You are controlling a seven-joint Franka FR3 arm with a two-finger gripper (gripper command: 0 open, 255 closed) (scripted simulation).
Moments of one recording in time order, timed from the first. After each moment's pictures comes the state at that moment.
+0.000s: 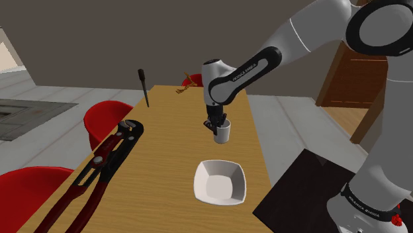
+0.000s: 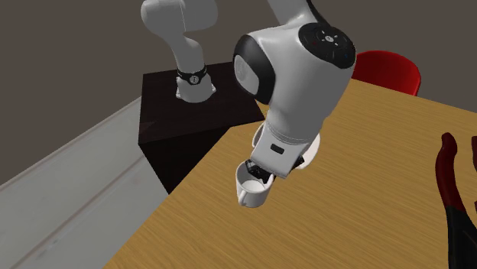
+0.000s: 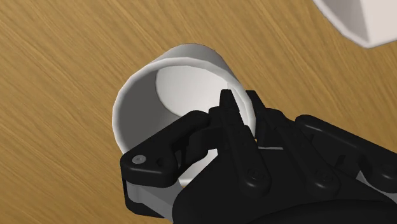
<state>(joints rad) 0.05 0.35 0.18 -1.97 -0.12 2.22 0.33</state>
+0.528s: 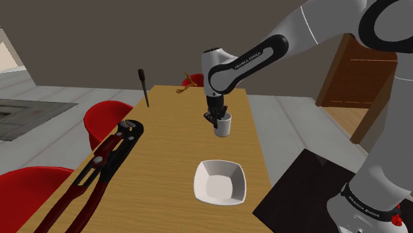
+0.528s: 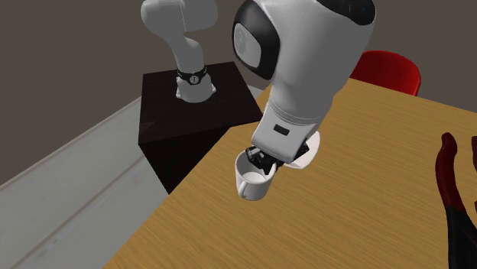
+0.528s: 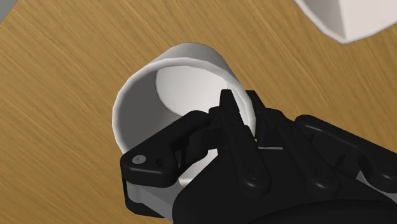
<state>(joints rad) 0.05 0.29 0.18 -1.95 -0.10 2.13 0.32</state>
